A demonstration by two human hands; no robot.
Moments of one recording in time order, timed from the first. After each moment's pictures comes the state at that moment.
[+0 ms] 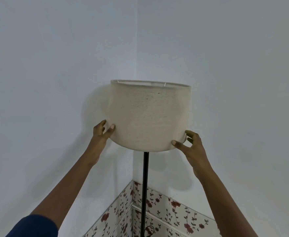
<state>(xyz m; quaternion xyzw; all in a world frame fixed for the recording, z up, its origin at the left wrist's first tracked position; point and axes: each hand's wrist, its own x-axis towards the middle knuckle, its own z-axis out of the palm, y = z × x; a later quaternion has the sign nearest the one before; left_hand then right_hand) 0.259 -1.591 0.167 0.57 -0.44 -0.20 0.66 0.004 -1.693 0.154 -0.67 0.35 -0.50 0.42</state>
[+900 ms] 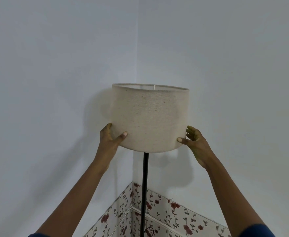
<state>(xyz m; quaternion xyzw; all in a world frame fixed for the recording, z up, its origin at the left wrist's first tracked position) 0.220 -1.584 0.166 0.59 -0.42 -0.15 0.68 -0.014 -1.734 0.164 -0.64 0.27 -0.46 0.56</state>
